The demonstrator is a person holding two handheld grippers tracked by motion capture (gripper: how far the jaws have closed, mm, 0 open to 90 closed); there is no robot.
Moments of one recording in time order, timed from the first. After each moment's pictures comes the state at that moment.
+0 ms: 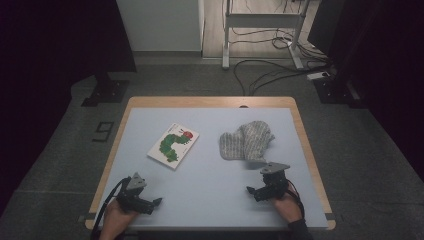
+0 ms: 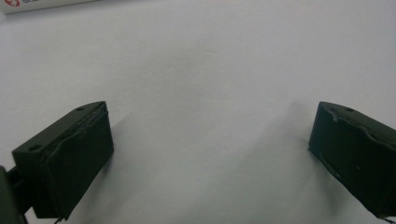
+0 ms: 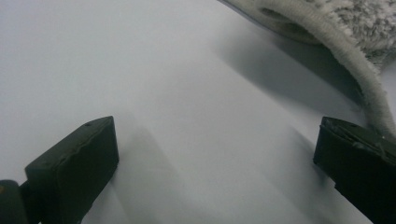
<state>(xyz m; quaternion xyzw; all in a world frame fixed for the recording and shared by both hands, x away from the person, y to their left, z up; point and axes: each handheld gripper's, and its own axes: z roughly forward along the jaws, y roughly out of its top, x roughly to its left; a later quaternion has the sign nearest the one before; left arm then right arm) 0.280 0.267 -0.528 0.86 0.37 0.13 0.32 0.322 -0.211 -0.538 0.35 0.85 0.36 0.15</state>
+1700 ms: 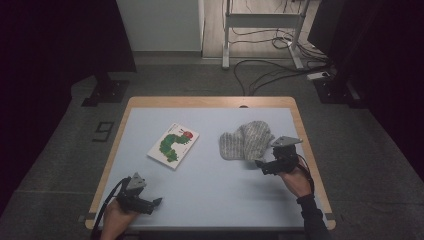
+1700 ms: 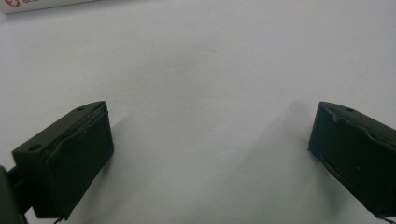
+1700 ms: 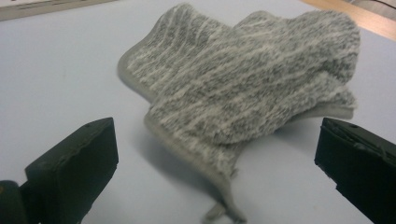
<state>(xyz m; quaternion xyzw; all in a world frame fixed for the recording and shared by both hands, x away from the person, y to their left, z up) 0.279 0.267 -0.528 0.86 0.37 0.13 0.32 0.369 -0.233 -0.472 0.38 0.82 0.38 0.20</state>
